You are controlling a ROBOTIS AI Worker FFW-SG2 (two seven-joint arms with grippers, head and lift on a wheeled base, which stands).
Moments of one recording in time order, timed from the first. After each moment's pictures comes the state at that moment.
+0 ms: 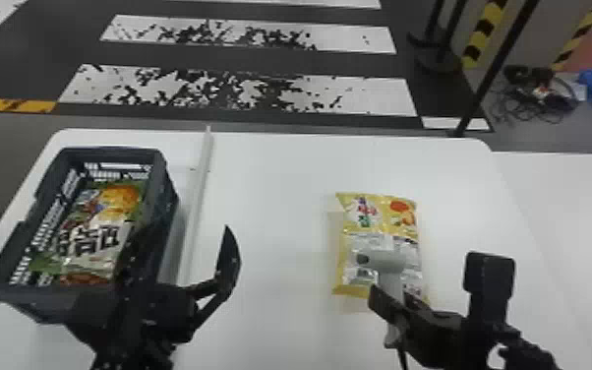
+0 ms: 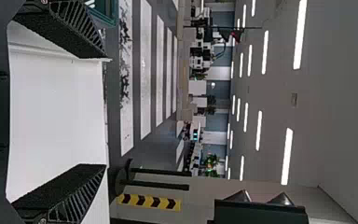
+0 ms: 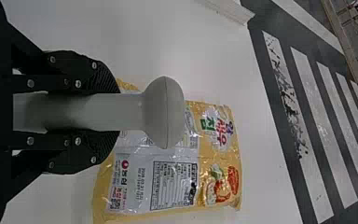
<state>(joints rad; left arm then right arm) 0.66 0.20 -0.21 -2.04 0.06 -0.18 0.11 0.58 -0.06 -0.04 -2.29 -0.39 0.96 0.03</state>
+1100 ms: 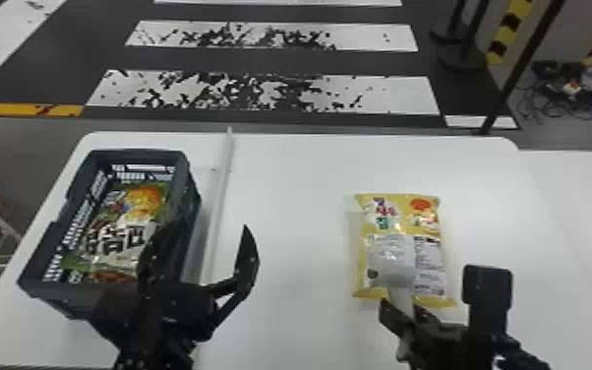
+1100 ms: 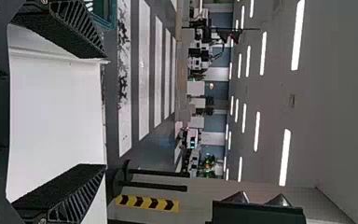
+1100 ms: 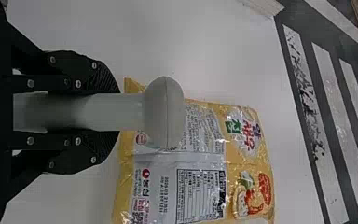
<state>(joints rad) 0.66 0.21 -0.20 -2.04 0.07 -0.19 0.11 0.57 -0.07 0.04 -2.20 -0.33 0.91 0.00</state>
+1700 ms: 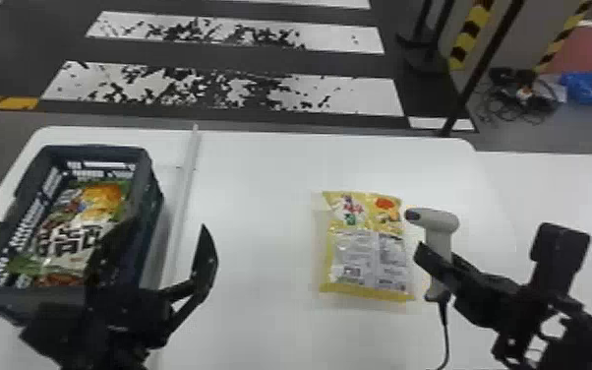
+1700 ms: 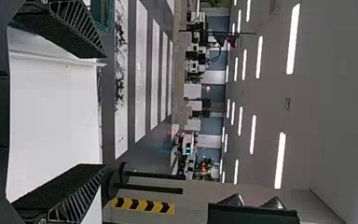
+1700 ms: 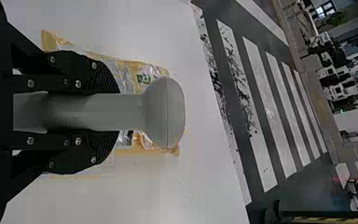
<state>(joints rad) 0.69 0.21 -0.20 -2.06 0.07 -0.21 0.12 0.53 -0.08 -0.27 -2.28 -0.44 0.87 0.14</state>
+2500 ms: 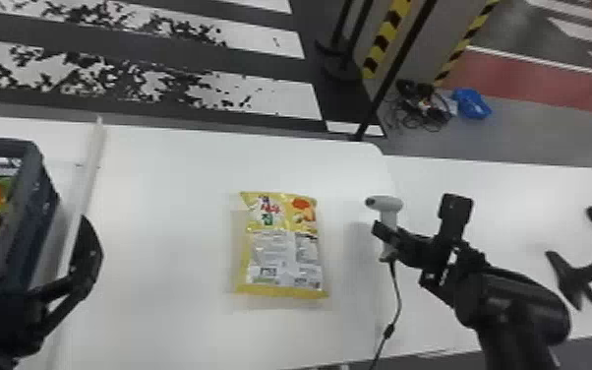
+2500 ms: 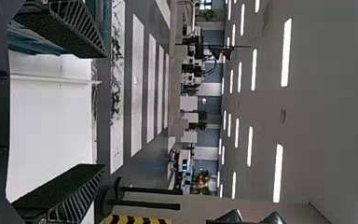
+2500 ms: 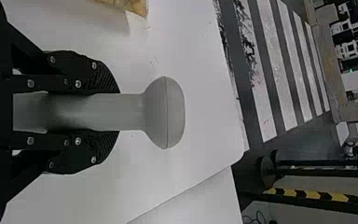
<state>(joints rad) 0.65 0.18 -0.15 -2.02 0.07 -0.22 0.12 0.08 -0.30 -0.30 -1.48 -0.30 0.64 0.27</state>
